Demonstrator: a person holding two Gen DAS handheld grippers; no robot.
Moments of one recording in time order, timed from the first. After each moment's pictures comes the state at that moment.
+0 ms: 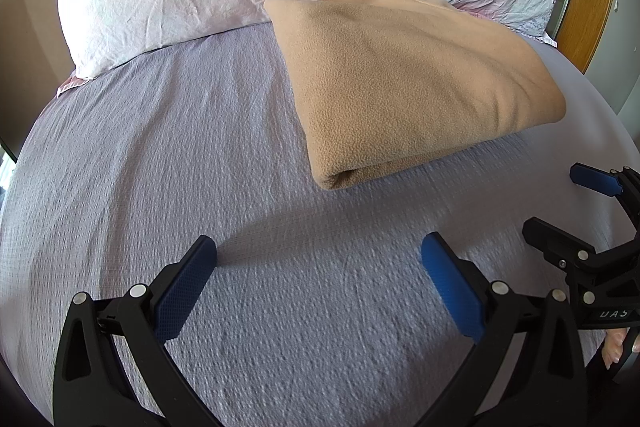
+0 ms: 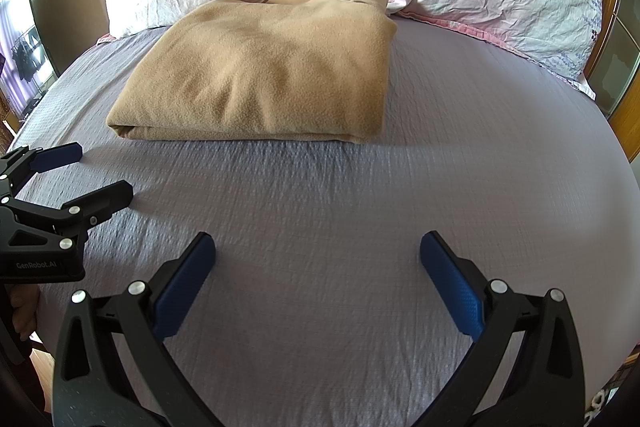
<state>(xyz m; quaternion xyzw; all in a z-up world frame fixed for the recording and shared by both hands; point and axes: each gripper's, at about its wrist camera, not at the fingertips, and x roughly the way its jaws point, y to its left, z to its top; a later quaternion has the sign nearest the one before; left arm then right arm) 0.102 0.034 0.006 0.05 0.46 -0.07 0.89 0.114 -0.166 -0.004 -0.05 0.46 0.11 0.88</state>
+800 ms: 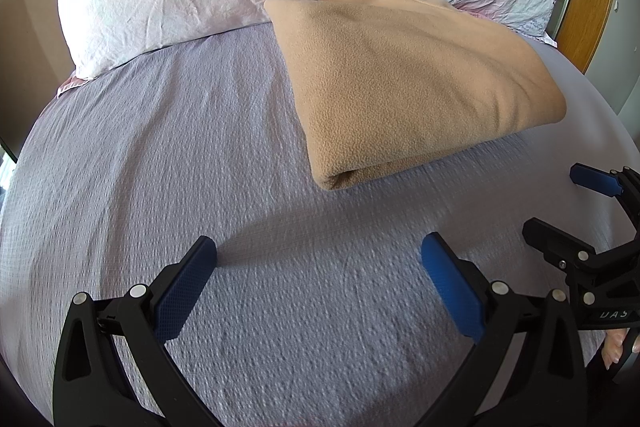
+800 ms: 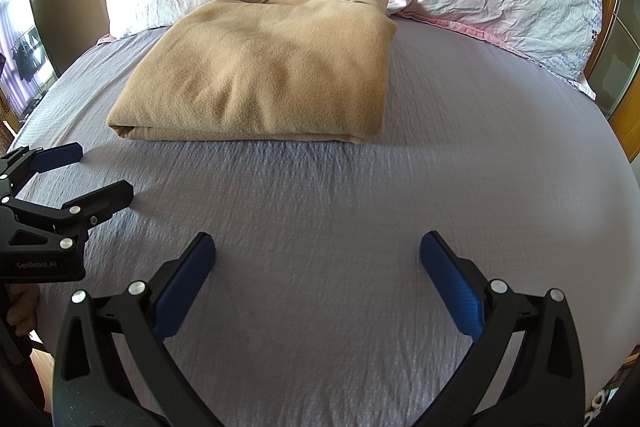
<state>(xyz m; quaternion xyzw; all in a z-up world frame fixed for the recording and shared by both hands) 0.103 0.033 0.005 0.05 0.46 -0.07 0.89 0.114 -0.165 -0.004 -0.05 0.46 0.11 0.88</state>
